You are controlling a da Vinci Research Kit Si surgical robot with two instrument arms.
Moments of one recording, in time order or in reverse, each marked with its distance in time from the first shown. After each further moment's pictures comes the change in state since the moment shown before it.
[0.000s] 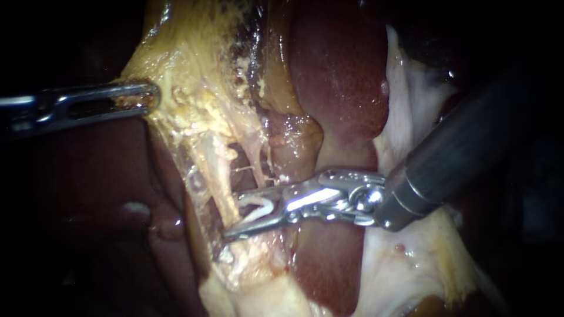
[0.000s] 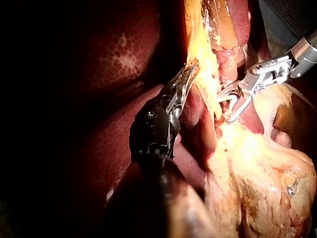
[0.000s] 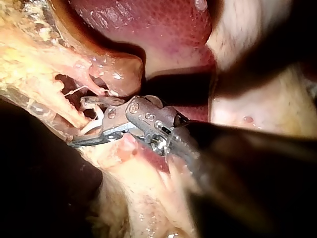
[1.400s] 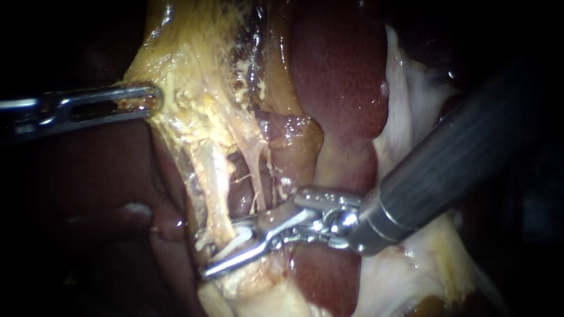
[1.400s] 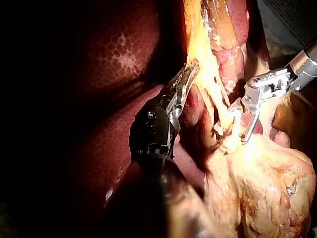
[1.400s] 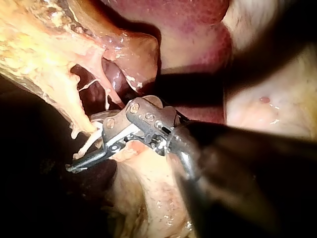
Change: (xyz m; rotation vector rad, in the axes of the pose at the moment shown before) right arm -0.001 -0.004 0.003 0.330 -0.006 0.025; left arm 0.000 0.000 0.000 -0.003 -0.001 0.000
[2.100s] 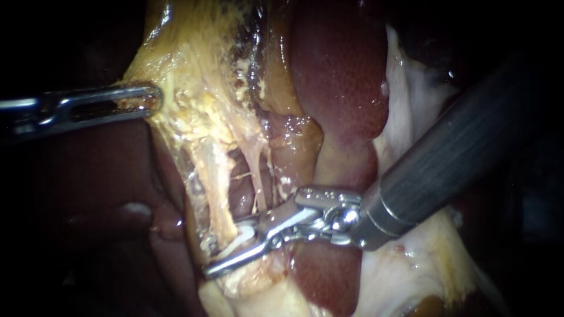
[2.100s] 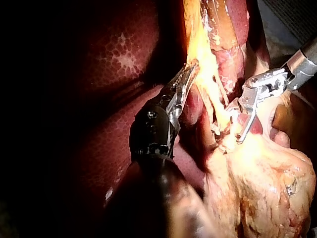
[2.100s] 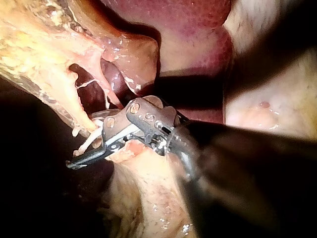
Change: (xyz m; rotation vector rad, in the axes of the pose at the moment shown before) right arm -0.001 0.001 0.000 -0.023 -0.006 -0.024; left arm 0.000 0.000 0.000 0.000 0.000 0.000
